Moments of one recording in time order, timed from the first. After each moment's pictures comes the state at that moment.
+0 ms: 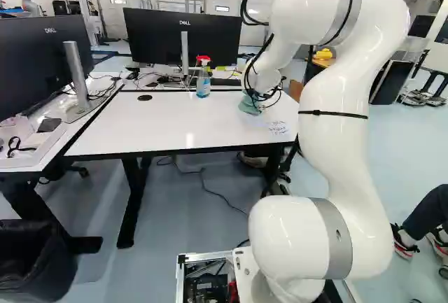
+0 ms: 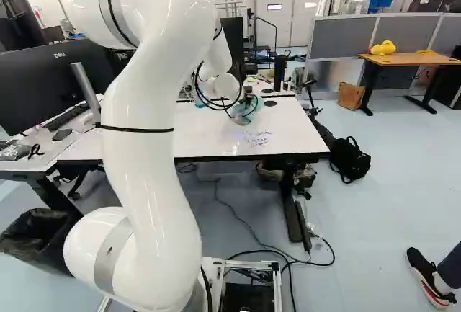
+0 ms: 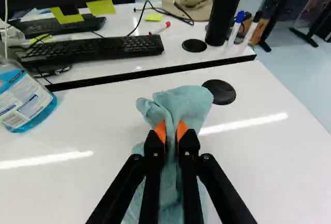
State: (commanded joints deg) arm -9.8 -29.8 -66.4 0.0 17.7 0.0
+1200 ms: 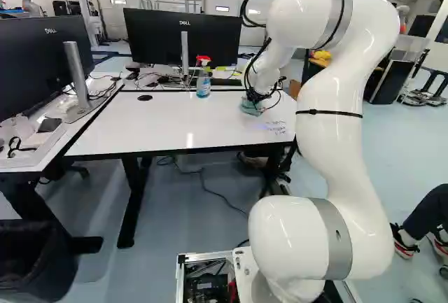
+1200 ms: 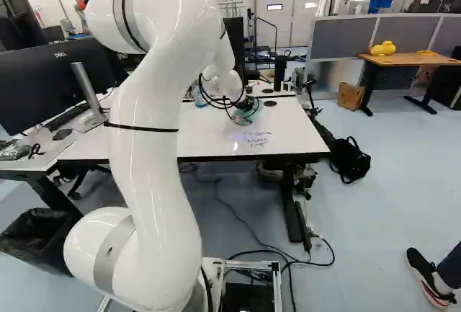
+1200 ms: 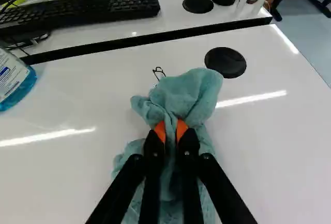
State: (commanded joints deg) arm -10.4 -33.9 -72.0 0.0 8.1 0.0
